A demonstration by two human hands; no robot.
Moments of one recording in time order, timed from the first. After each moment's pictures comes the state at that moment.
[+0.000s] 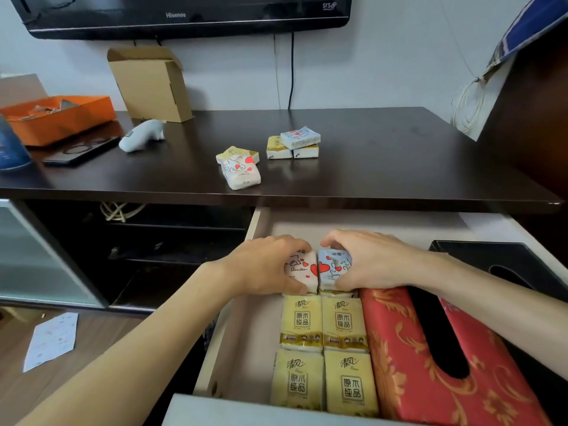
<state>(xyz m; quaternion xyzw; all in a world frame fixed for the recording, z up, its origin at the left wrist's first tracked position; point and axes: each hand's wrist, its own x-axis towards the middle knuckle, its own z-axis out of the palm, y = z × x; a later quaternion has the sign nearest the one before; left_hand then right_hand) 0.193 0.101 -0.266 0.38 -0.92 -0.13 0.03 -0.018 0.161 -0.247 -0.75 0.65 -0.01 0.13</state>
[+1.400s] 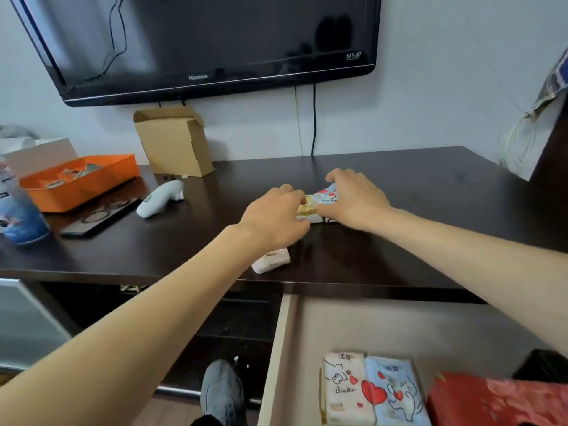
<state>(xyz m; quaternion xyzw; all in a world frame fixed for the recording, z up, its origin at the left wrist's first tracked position) 0.174 -0.062 -0.166 0.48 -0.87 0.03 0.15 -0.007 -0.070 -0.181 -0.67 0.70 -0.24 0.00</state>
